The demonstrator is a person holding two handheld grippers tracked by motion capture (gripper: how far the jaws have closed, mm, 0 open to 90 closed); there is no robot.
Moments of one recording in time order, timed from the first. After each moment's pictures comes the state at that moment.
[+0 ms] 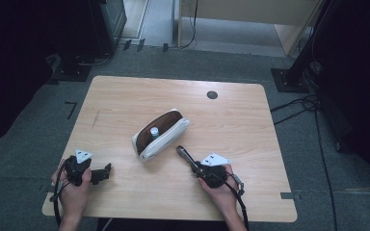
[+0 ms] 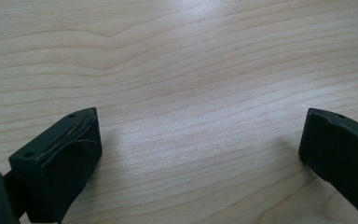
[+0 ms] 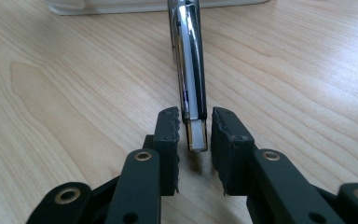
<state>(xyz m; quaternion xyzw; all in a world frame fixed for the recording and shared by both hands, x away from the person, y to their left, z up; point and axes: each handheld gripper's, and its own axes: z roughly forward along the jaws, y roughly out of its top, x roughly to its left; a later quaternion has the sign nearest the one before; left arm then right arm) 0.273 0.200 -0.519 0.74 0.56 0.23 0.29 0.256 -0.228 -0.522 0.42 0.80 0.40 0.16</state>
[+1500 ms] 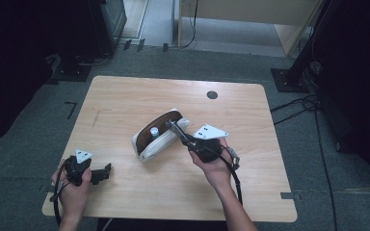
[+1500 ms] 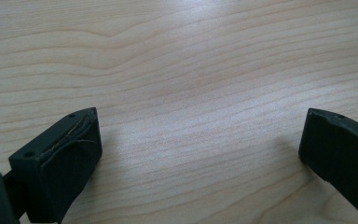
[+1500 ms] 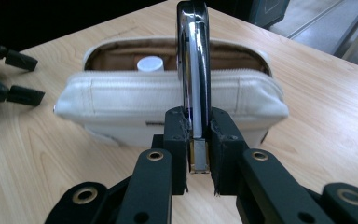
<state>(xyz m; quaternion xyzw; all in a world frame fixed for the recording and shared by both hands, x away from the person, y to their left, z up) 0.273 0.200 -0.519 0.74 0.56 0.23 0.29 0.298 -0.198 -0.421 0.36 0.79 0.47 0.19</state>
